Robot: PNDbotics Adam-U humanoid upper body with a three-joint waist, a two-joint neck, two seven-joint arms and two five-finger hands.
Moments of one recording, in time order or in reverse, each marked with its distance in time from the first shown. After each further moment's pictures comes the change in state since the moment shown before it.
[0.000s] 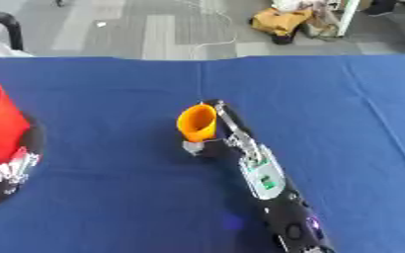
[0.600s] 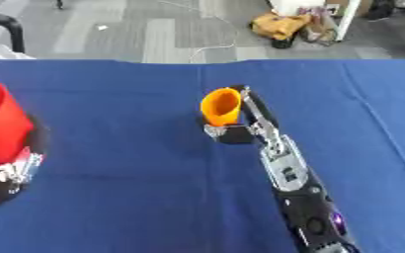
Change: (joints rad) left arm 0.010 0.008 0.003 0.000 0.003 0.000 0.003; right arm -0.008 -0.071 -0.037 -0.066 -0.033 0.004 -0.067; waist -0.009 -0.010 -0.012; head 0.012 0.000
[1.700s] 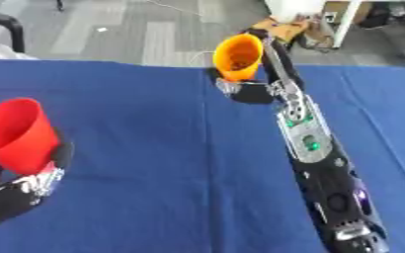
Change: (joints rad) left arm -0.016 0.009 -0.062 0.031 -0.020 -0.025 -0.077; right arm -0.089 -0.043 0.029 -0.148 0.016 -0.045 -0.030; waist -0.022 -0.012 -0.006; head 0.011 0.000
